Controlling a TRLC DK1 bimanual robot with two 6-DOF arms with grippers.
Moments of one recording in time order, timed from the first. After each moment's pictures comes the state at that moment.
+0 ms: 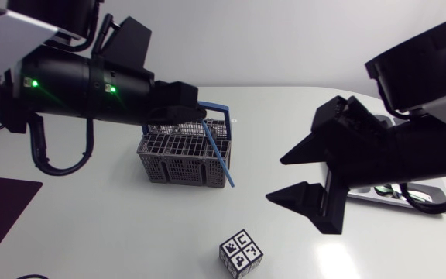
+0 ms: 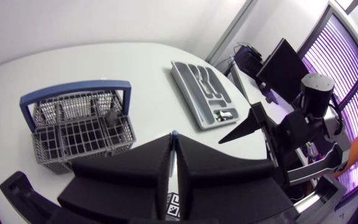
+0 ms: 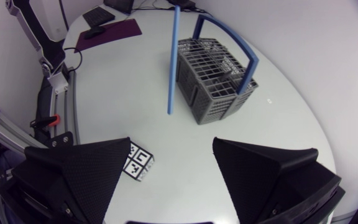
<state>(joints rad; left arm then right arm) -0.61 1.29 1.17 -0.51 0.30 -0.32 0.57 1.08 0.93 -0.71 -0.34 -0.42</state>
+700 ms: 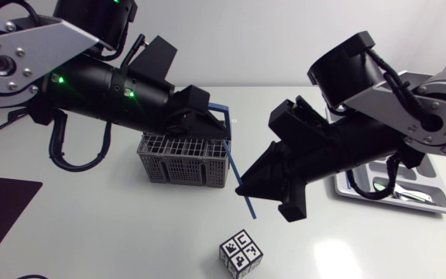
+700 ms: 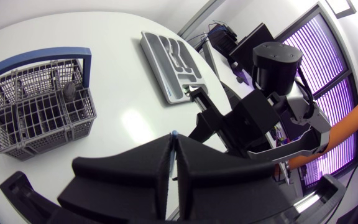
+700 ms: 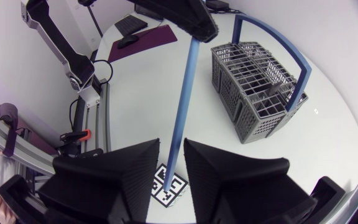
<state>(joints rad) -0.60 1.39 1.21 -0.56 0.56 -0.33 0.58 1.31 0.99 -0.64 -0.60 -0.40</state>
